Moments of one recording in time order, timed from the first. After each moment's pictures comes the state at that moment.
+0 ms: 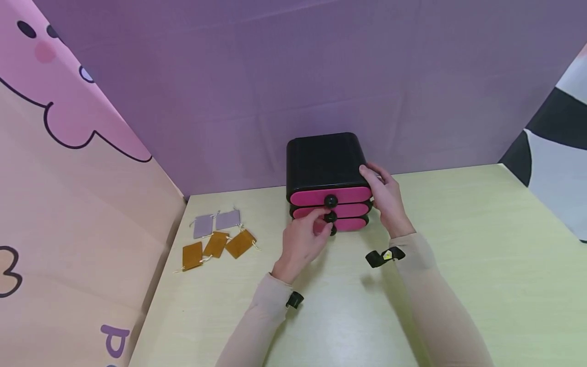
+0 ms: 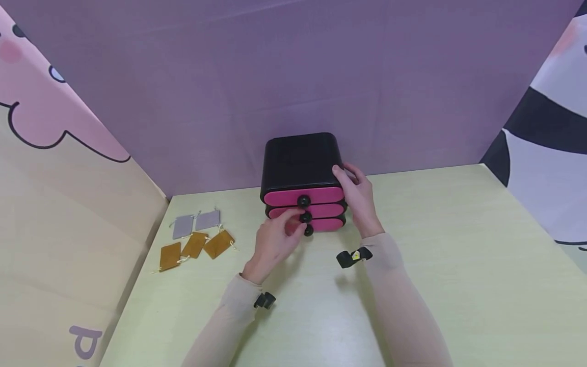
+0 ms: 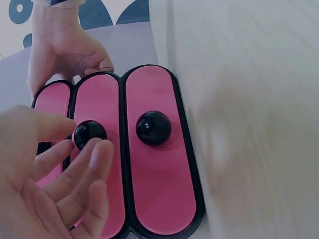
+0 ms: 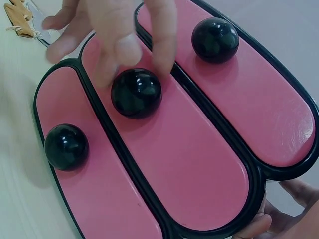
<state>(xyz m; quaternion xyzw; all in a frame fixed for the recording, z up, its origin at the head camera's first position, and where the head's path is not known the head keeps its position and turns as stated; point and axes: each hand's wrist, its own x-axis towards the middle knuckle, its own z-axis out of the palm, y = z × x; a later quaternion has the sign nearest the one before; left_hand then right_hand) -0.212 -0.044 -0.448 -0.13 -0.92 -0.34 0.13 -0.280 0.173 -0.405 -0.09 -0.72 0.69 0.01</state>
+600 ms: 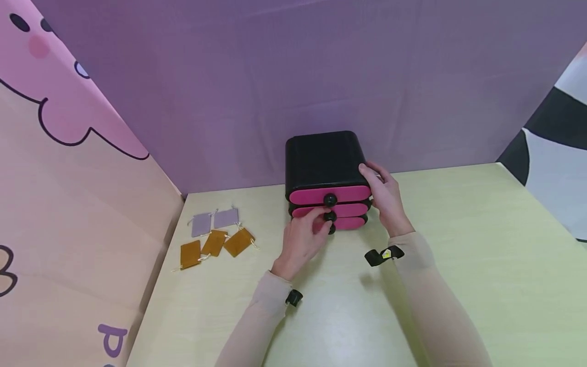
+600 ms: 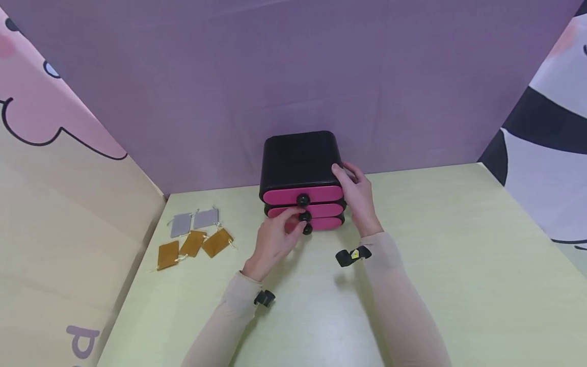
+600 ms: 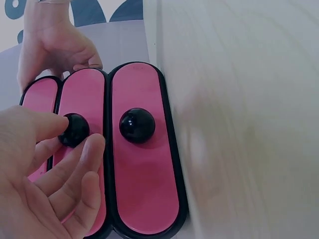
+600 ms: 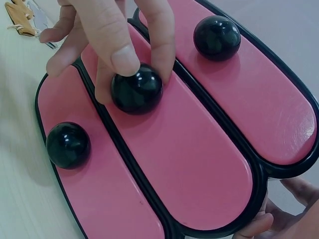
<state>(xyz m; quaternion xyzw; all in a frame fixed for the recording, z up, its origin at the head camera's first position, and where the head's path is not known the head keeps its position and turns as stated) -0.219 -0.043 -0.459 -0.16 -0.91 -0.37 0.14 -0.280 0.174 -0.406 -0.10 -0.72 0.69 0.02</state>
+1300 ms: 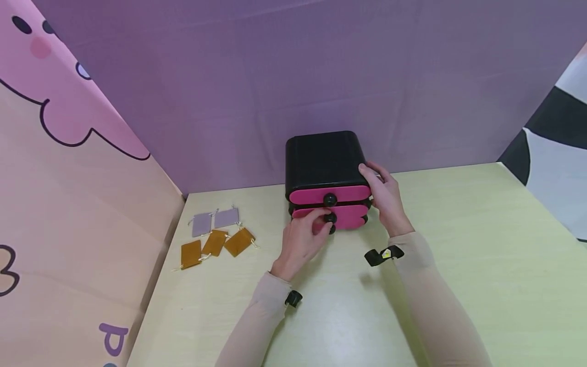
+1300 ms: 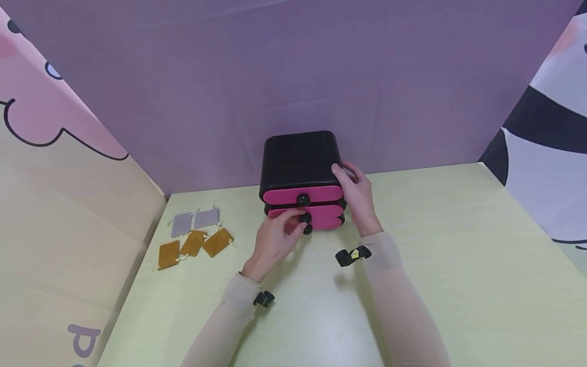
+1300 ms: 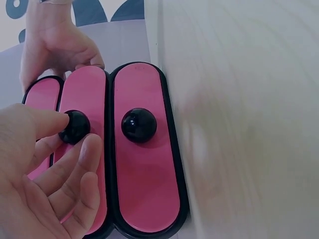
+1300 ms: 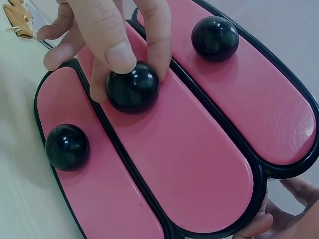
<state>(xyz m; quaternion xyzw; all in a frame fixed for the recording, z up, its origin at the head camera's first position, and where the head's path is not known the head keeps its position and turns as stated) -0.215 -0.046 -0.460 -0.16 -0.91 -0.36 0.14 -0.281 0.173 -0.408 -0.10 -0.72 0.69 0.01</state>
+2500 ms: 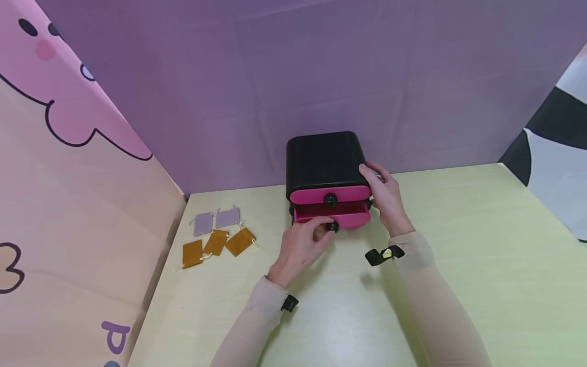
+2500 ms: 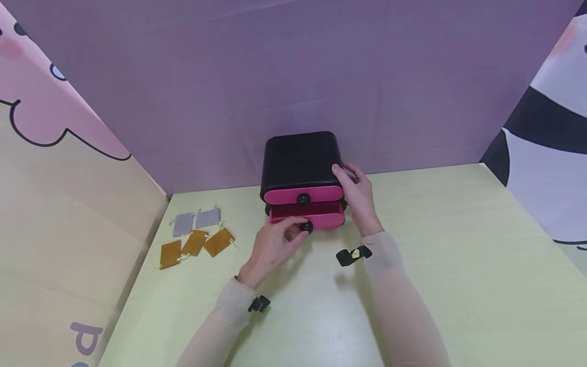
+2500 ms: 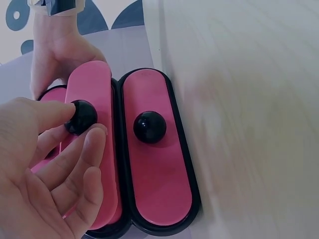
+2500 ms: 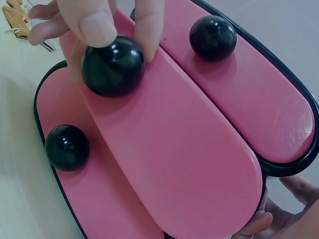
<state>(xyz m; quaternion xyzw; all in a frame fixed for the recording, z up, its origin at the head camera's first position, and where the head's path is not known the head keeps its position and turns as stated) -0.200 -0.051 -0.452 -0.19 -0.92 -0.33 0.10 -0.281 0.173 -0.406 -0.10 -0.72 0.69 0.00</state>
